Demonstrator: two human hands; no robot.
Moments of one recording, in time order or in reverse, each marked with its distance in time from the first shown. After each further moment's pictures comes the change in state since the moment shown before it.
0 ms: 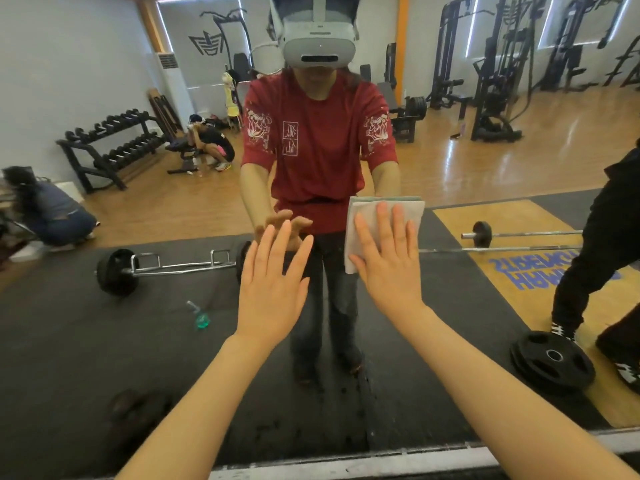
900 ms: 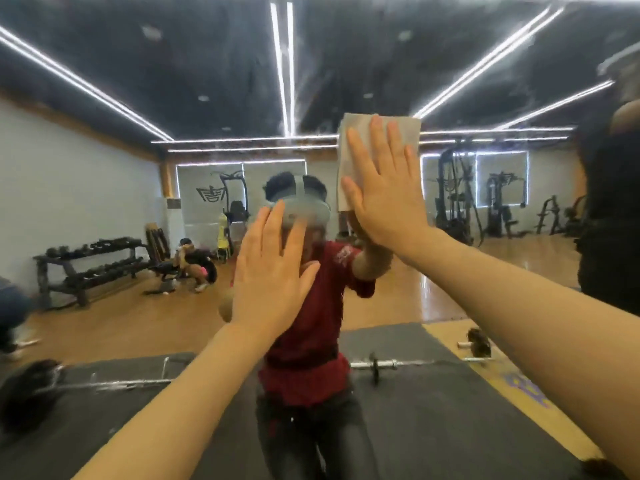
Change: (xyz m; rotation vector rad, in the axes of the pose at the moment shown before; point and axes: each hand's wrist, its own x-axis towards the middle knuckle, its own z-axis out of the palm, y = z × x) left_hand -0.054 0.034 0.122 -0.073 0.321 -0.065; right_hand 0.004 0.006 0.032 -0.030 0.261 -0.028
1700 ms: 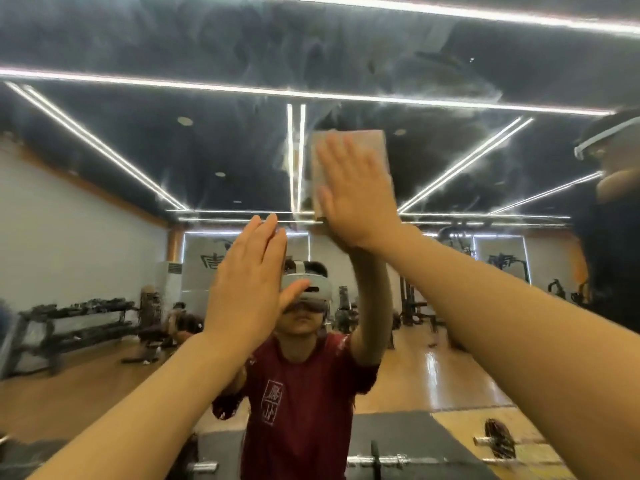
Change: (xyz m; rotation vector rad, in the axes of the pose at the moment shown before) left_hand -0.002 -0.004 0.006 0.023 0.117 -0.017; right_hand 0.024 -0.012 0.008 -0.143 0.074 -0.182
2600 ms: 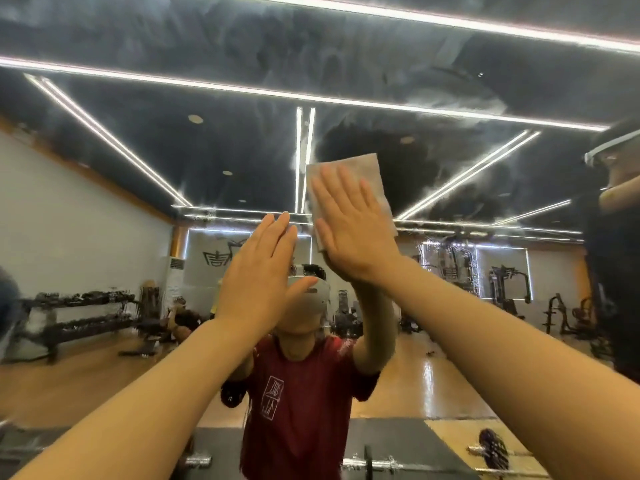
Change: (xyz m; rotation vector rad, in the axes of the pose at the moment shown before) left_hand -0.003 0.000 -0.002 0.009 0.009 0.006; right_hand -0.036 -0.023 0.009 0.036 -0.036 -0.085
